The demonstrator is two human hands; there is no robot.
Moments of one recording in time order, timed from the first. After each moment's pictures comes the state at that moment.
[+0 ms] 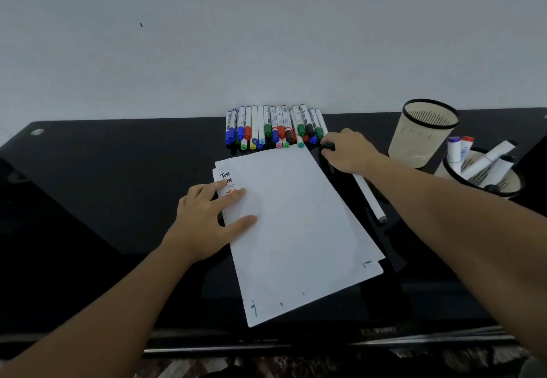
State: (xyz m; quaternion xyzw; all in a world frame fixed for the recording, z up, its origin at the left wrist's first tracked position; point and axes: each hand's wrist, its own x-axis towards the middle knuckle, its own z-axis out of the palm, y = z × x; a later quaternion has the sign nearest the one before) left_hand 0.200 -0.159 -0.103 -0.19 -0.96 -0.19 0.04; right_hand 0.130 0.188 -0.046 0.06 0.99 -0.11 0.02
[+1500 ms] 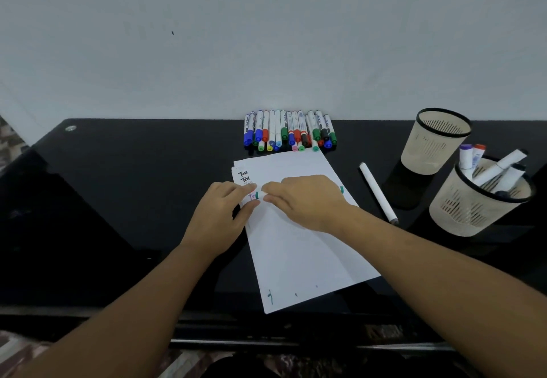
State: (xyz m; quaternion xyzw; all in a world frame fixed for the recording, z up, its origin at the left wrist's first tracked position) left_hand 0.208 -0.159 -0.103 -0.26 -0.91 -0.25 0.22; right_hand 0.214 0.060 -0.045 -0.23 0.97 0.01 -0.01
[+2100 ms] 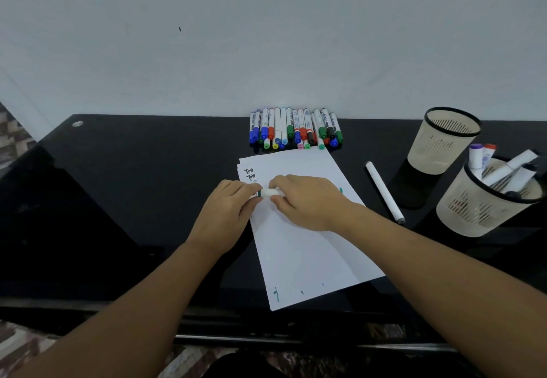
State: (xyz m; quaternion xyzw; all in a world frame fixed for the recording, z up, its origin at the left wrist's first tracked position) left_hand 0.209 -0.161 -0.105 -0.28 -0.90 -0.25 0.24; right_hand 0.214 0.055 -0.054 -0.22 0.97 -0.08 0.00
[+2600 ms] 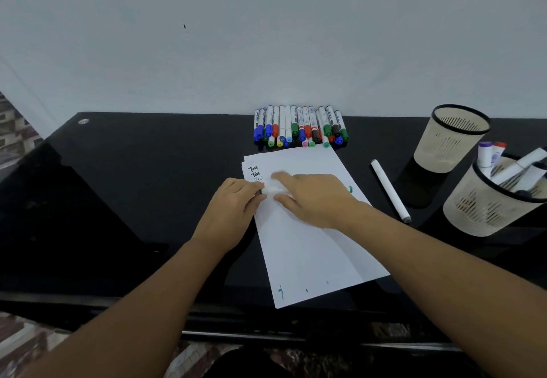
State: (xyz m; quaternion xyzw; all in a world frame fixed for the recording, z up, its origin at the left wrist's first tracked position) left_hand 0.209 -0.160 -0.102 -0.25 -0.91 -0.25 0.20; right_hand 0.215 0.056 -0.051 -0.22 0.98 -0.04 -0.02
